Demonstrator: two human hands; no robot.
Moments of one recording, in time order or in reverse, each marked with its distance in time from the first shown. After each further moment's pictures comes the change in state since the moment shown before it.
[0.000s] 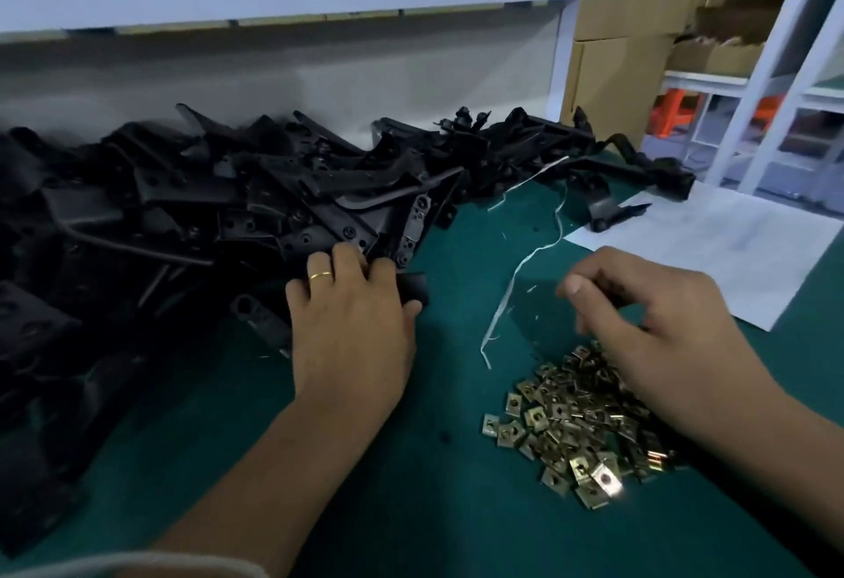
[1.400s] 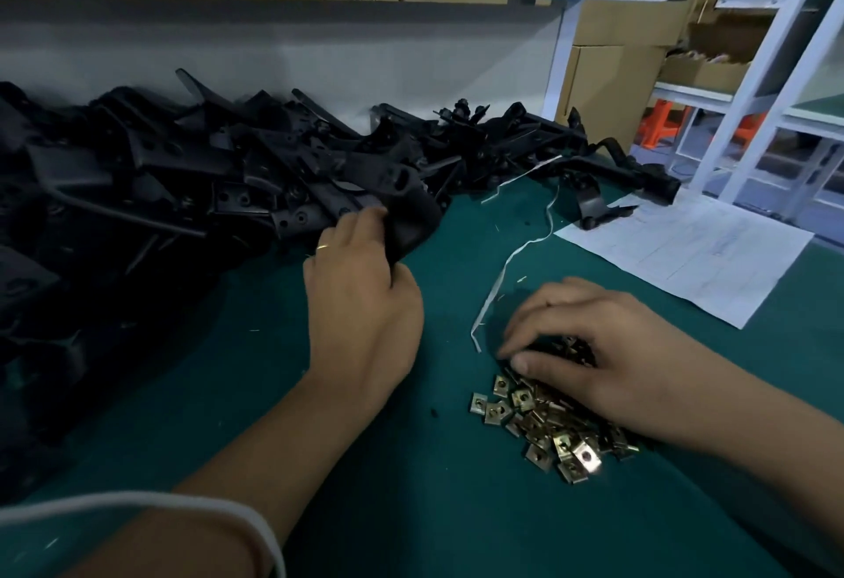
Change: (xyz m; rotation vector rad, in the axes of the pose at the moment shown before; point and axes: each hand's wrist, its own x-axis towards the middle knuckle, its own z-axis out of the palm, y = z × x) left_hand -0.002 0.016 -0.021 -0.895 0.108 -0.184; right_hand 0.000 -0.012 -0.003 -0.111 -0.490 -0.153
